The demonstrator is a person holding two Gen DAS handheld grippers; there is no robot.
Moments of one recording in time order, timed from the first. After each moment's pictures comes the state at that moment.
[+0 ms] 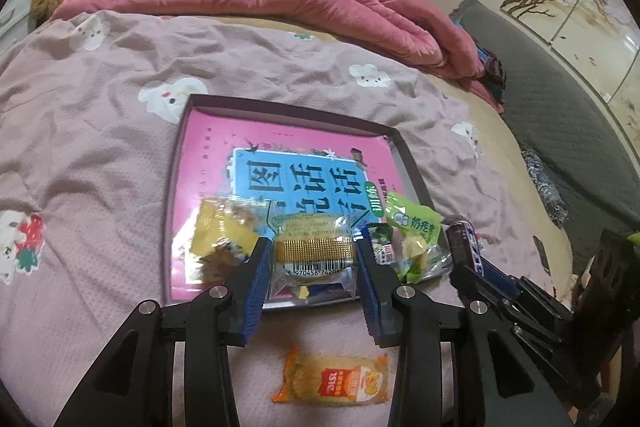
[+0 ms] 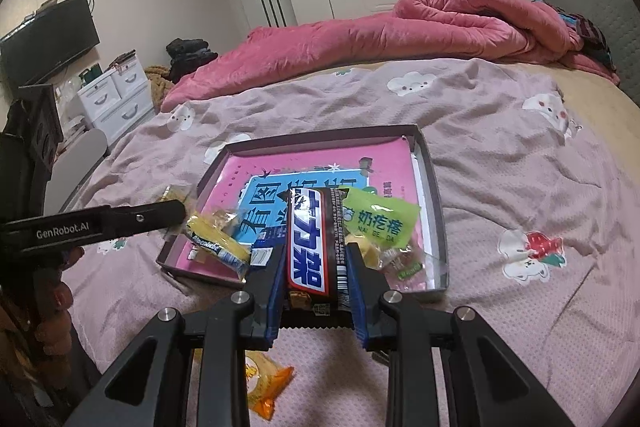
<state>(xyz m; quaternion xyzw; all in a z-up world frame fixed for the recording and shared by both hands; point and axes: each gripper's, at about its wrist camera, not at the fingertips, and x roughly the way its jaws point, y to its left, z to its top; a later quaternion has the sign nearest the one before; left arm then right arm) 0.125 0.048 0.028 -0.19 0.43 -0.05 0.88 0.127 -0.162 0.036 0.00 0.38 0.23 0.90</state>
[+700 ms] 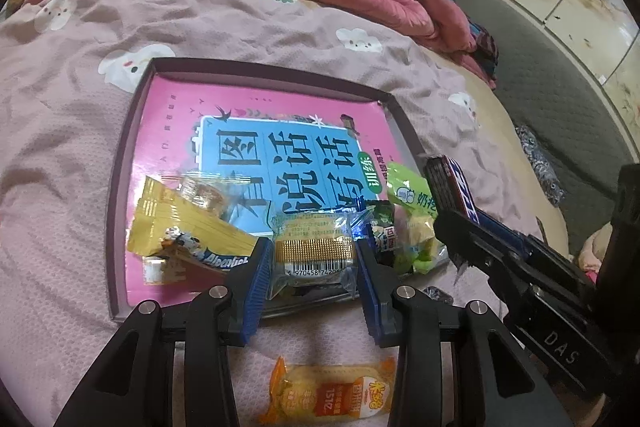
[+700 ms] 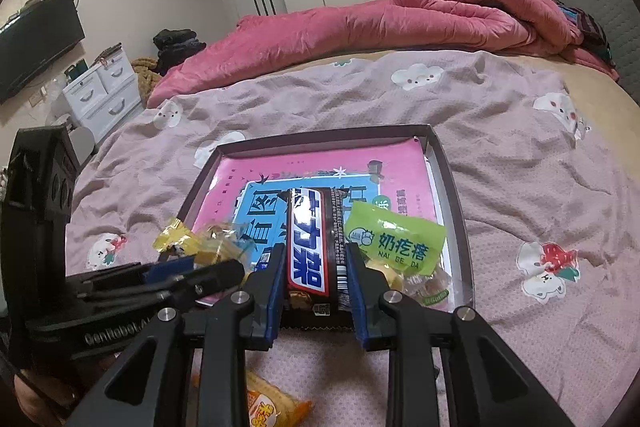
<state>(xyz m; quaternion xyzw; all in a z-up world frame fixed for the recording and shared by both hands) 0.149 0.030 -0.010 -0.19 0.46 -0.09 0.86 0.157 -0.133 0.033 -0.01 0.40 0.20 0.89</state>
